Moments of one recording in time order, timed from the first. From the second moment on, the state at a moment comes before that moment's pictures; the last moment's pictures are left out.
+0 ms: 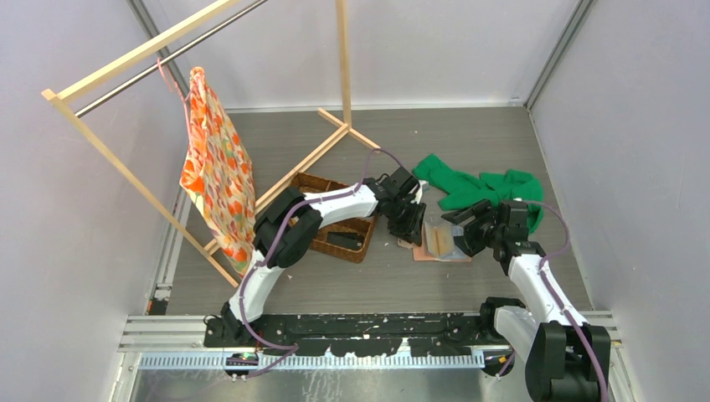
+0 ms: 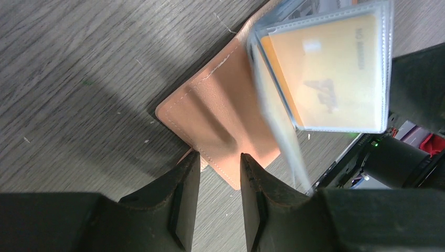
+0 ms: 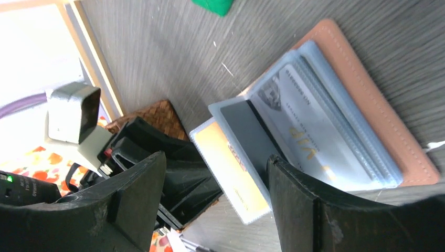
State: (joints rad) left arm -0.91 2.20 1.63 -0.44 0.40 -0.55; right arm -0.08 0.93 0.39 -0.23 -0.36 1.08
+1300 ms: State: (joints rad) left arm -0.89 2.00 1.57 -0.54 0.21 -0.52; right arm 0.04 0.97 0.40 -0.23 -0.43 1.06
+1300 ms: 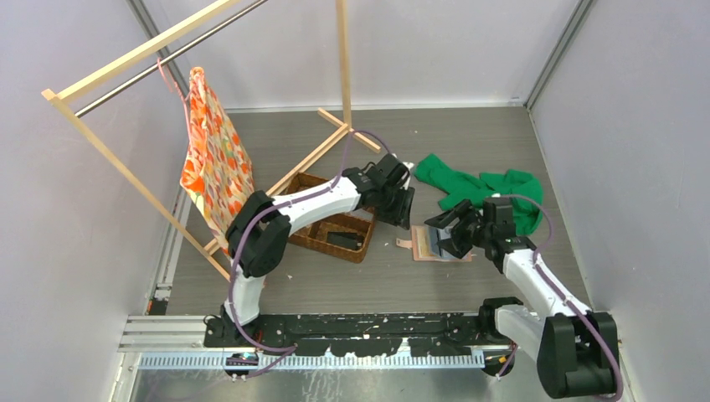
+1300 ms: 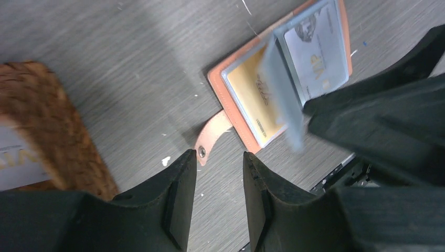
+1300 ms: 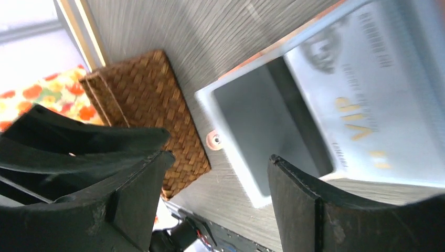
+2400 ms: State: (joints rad) left arm -0.92 2.14 1.58 -0.27 0.44 -0.79; right arm -0.20 1.14 0.56 -0.39 -0.47 0.80
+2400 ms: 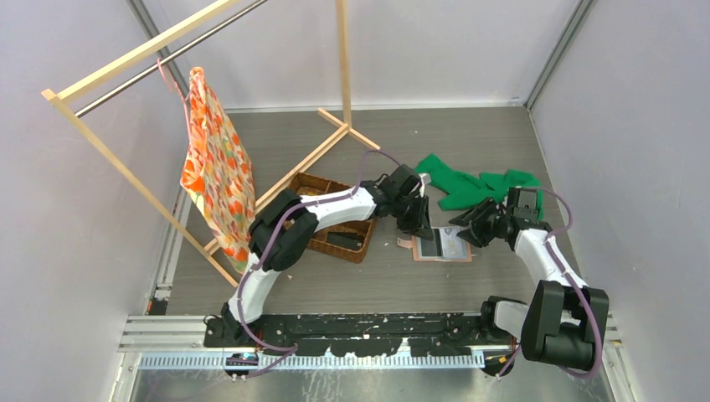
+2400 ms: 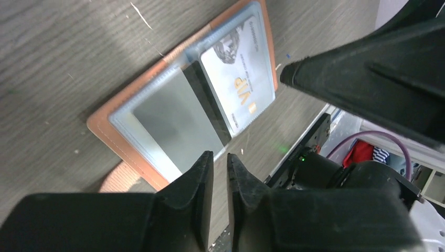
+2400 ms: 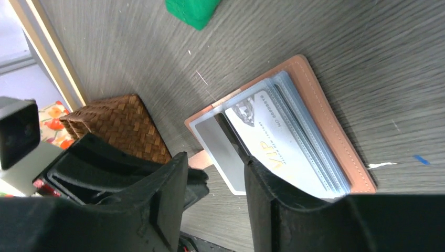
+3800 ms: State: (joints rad) left arm -0.89 2.13 1.53 -0.31 0.38 -0.73; right arm -0.19 1.09 0.41 -0.38 -0.46 0.81
